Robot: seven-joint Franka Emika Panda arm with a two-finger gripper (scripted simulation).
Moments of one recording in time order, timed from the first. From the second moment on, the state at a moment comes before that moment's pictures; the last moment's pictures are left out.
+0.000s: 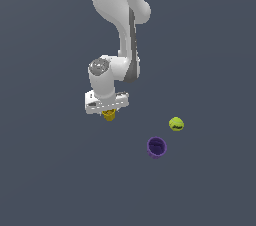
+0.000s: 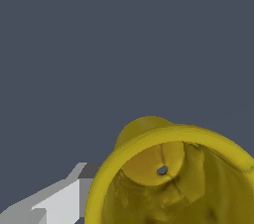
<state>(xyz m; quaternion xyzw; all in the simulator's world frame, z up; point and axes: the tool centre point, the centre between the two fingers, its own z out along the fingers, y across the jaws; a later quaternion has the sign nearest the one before) -0.052 -0.097 0.047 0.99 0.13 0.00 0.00</state>
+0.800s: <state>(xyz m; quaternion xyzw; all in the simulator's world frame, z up) -0.047 -0.112 0.087 0.99 0.13 0.00 0.00</state>
